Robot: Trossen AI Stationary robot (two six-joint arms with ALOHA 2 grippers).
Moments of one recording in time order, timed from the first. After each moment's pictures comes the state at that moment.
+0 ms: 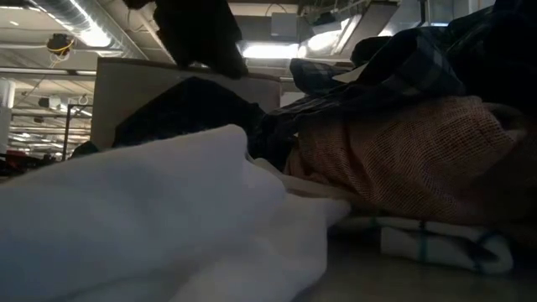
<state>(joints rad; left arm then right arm) -0.51 1.79 1.26 -0.34 -0.25 -0.47 0.69 1.16 0.64 0.36 0.67 -0.25</state>
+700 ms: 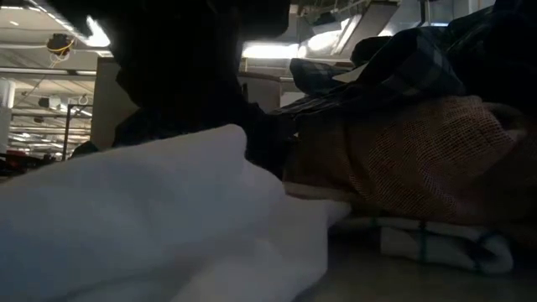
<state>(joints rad) -0.52 2.00 1.26 -0.19 -0.28 -0.50 0.69 1.16 0.64 0.31 0.63 -0.18</state>
